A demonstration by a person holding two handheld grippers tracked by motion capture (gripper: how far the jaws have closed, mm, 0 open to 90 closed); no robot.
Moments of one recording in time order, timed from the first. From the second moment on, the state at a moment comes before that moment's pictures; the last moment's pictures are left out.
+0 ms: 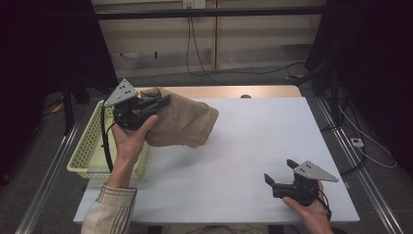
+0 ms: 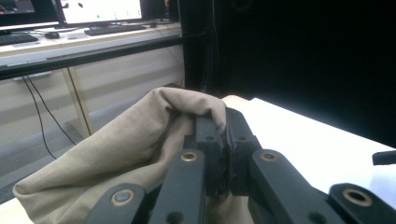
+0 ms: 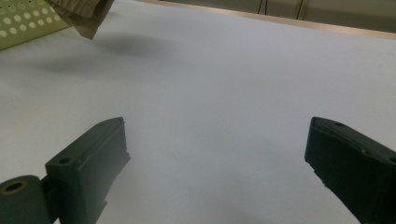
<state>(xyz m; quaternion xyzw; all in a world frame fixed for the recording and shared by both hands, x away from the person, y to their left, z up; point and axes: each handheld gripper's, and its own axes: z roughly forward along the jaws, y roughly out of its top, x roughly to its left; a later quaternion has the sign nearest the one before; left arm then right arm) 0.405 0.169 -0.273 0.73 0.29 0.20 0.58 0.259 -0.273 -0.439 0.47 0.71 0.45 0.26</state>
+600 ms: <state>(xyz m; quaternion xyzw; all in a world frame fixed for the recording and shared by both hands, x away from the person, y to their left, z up) 0.392 0.193 -0.257 0.71 0.29 0.22 0.60 0.258 -0.273 -0.439 0.47 0.71 0.46 0.26</state>
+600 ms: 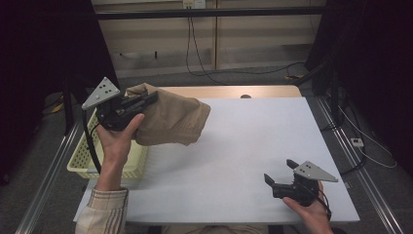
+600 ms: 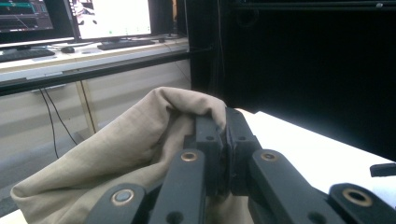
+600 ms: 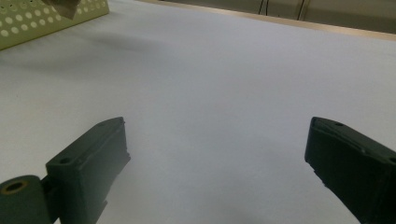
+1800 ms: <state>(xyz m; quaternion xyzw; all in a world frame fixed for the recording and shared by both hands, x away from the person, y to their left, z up) 0.378 0.236 -0.239 0.69 0.31 0.26 0.60 0.259 -0.273 -0.440 0.47 0.71 0.45 0.26</state>
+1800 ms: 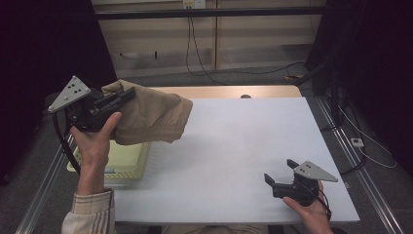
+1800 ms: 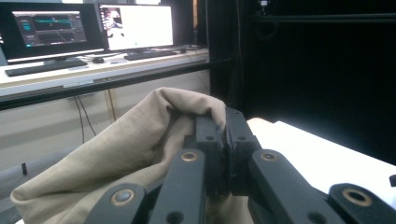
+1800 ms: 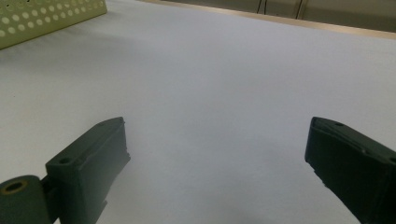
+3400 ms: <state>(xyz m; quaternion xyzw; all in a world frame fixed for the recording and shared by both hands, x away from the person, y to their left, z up) 0.354 0.318 -0.237 0.66 0.36 0.30 0.58 0.259 -0.271 -0.440 0.47 0.71 0.45 0.26</state>
